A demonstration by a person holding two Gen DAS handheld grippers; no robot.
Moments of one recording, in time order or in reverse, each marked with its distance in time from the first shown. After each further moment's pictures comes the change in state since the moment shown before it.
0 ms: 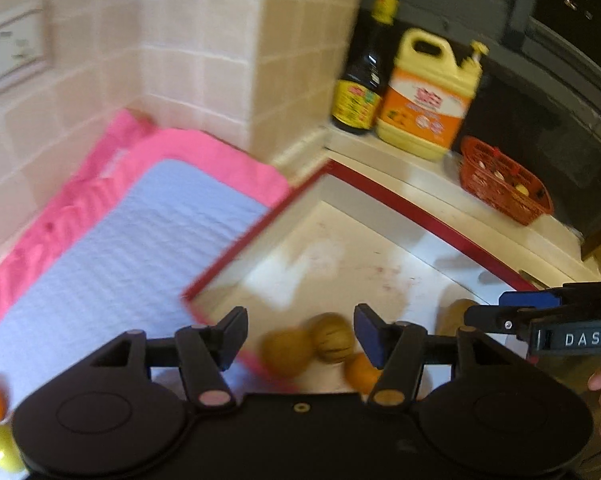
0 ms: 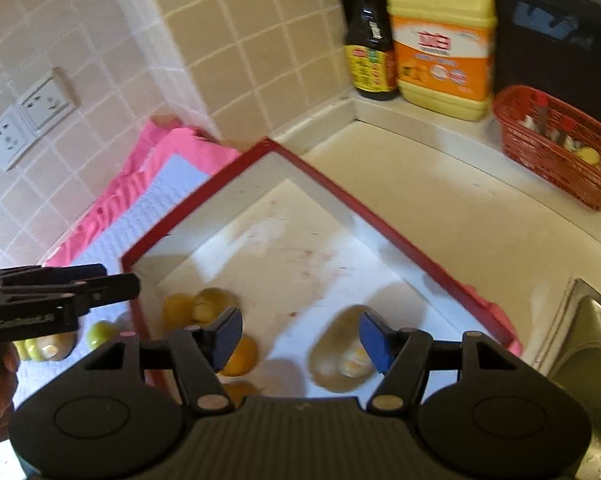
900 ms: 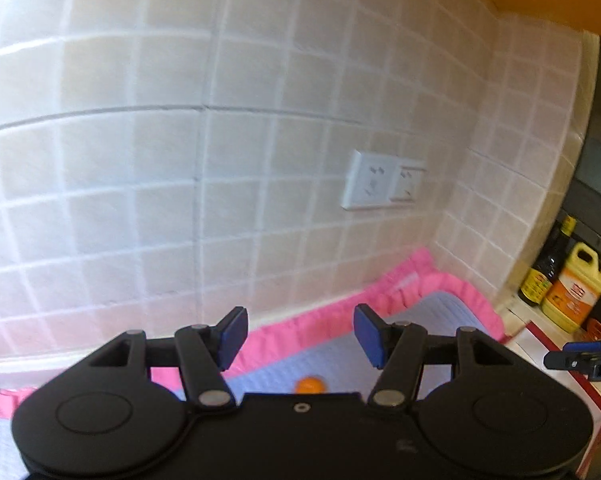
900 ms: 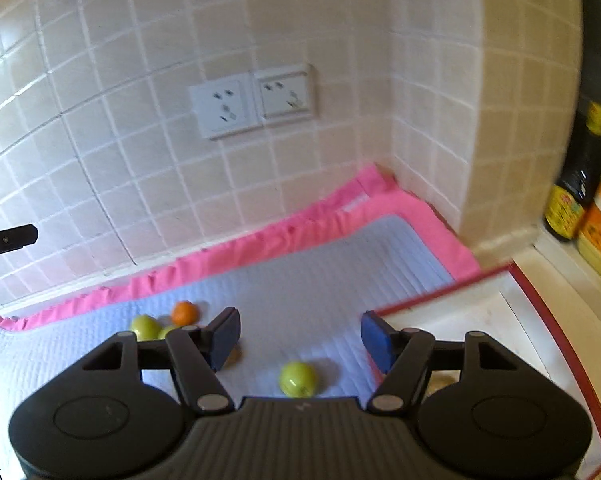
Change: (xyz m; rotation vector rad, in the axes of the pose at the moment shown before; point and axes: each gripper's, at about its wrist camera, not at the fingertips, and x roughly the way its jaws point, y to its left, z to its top) left arm -0.266 0.202 -0.094 -0.360 -0.394 0.405; right arm -0.042 0.232 0.017 -0.398 -0.117 0.188
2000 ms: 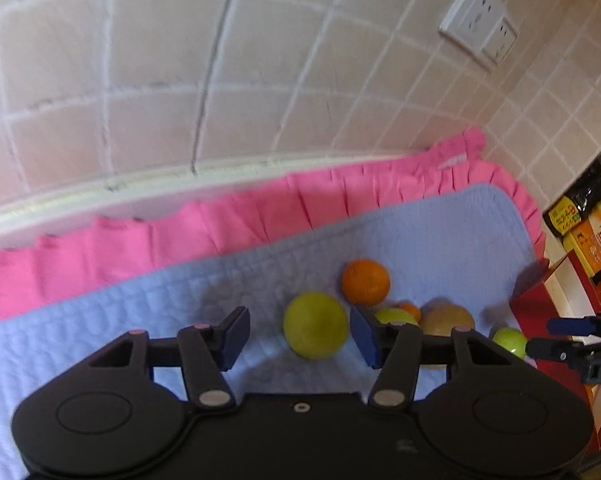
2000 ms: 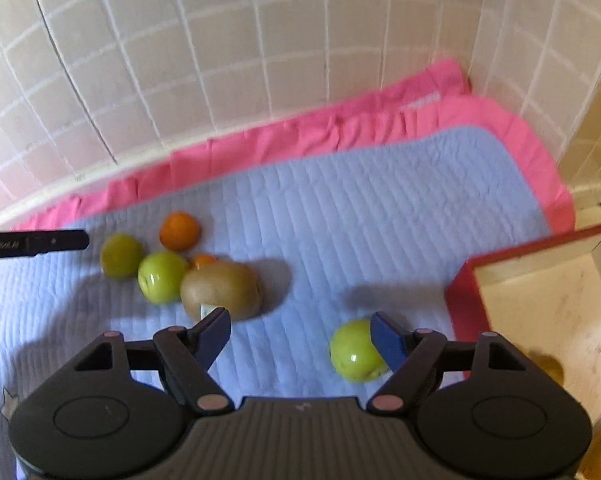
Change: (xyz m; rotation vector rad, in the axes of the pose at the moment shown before) left arm 0.164 0.079 -0.094 -0.141 0.407 -0.124; right arm 0.150 0.050 -0.030 -0.079 0.324 -0.017
